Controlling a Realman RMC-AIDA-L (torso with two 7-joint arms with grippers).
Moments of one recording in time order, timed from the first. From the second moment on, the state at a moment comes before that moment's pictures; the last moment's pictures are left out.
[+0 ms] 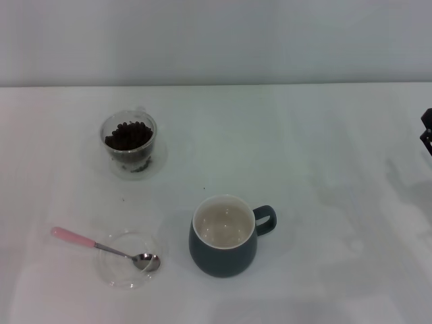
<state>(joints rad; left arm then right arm) -0.18 -2.06 0.13 0.14 -1.68 -1.41 2.01 0.29 2.01 0.00 0.16 -1.51 -1.53 0.14</state>
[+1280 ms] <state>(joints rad) -0.26 -2.07 0.14 0.15 -1.25 -1.36 1.61 0.40 2.01 0.02 0.17 -1.51 -1.48 0.15</state>
